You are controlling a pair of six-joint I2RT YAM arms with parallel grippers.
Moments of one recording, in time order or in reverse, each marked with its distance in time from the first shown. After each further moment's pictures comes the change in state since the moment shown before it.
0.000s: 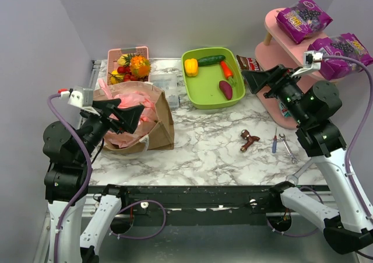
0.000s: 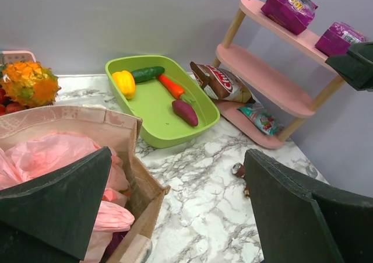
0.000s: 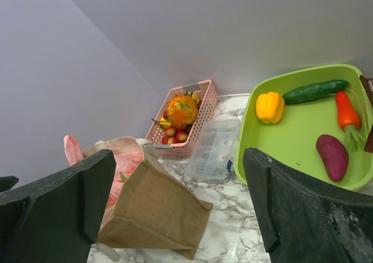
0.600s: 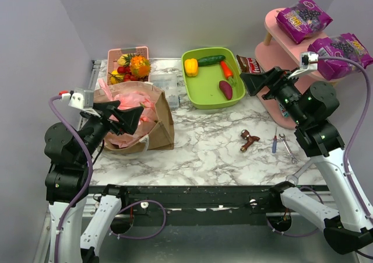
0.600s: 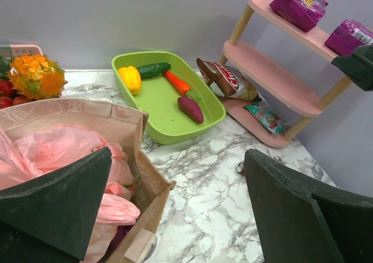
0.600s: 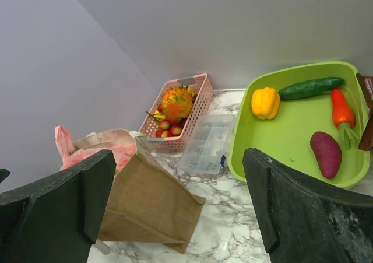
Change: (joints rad) left arm 0.000 -0.016 -0.022 -0.011 -0.019 0.006; right arm 0.000 -0.004 -0.024 -0.002 -0.010 -0.040
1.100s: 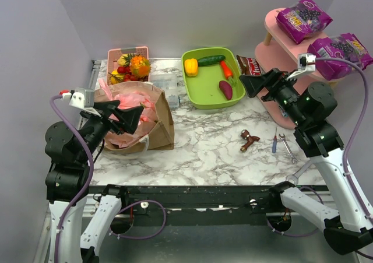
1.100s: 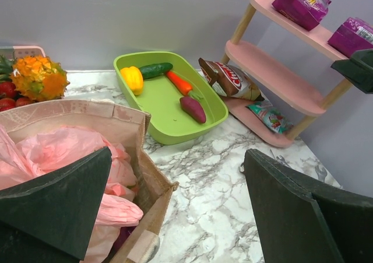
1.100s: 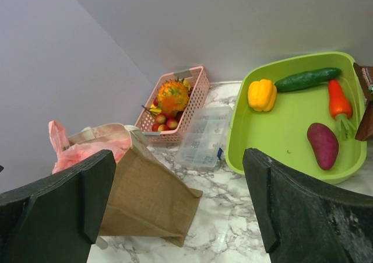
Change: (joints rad) left arm 0.000 0.001 -0.002 0.003 -0.004 0.014; right arm 0.000 -0.004 -0.014 -0.012 -0.001 -0.002
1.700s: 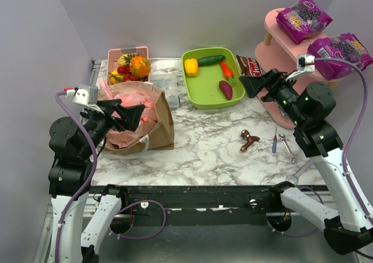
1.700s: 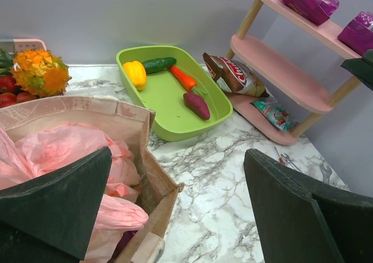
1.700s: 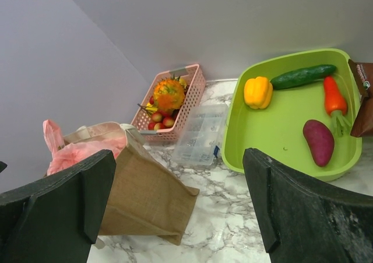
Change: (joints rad) left arm 0.000 0.031 -0.019 0.019 0.000 0.007; right arm 0.000 -0.005 -0.007 -0.017 0.013 -0.005
